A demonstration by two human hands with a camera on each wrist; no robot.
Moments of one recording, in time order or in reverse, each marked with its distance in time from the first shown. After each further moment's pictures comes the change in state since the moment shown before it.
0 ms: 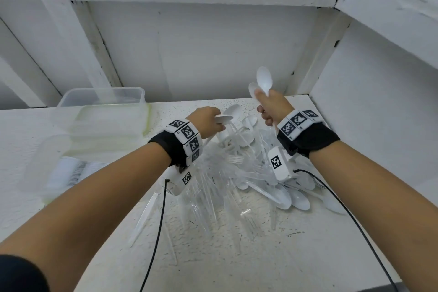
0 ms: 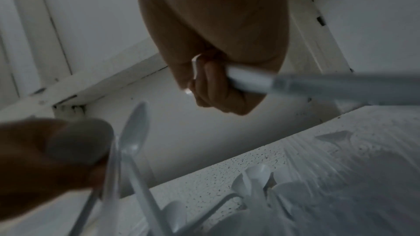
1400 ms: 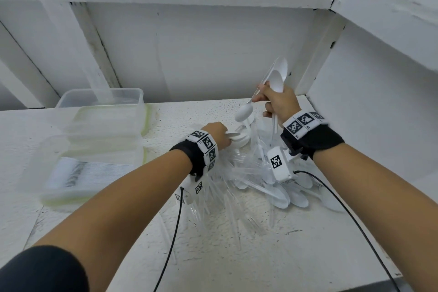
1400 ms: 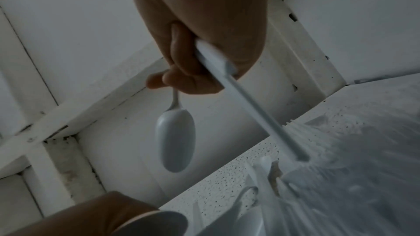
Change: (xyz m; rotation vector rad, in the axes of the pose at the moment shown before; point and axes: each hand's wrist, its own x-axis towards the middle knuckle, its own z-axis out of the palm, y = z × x) left_hand 0.002 0.018 0.036 0.124 -0.205 -0.074; right_hand -0.007 -0.001 -0.011 0.291 0.113 -0.158
